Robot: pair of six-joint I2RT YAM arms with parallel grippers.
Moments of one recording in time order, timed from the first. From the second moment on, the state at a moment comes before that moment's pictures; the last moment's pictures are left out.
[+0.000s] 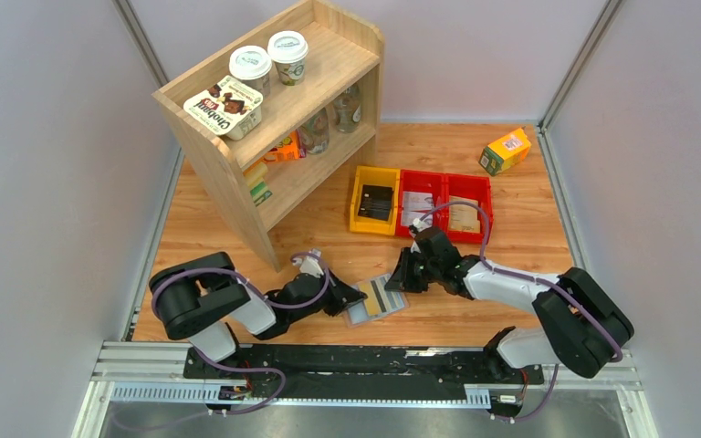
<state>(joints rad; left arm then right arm) -1.02 1.61 0.18 1.01 -0.06 -1.44 0.66 1.35 0.49 0.00 -0.29 0.80</state>
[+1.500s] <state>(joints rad) -1.44 1.42 0.93 -0.22 -0.78 -0.18 0.66 0.75 0.63 -0.29 -0.13 1.02</state>
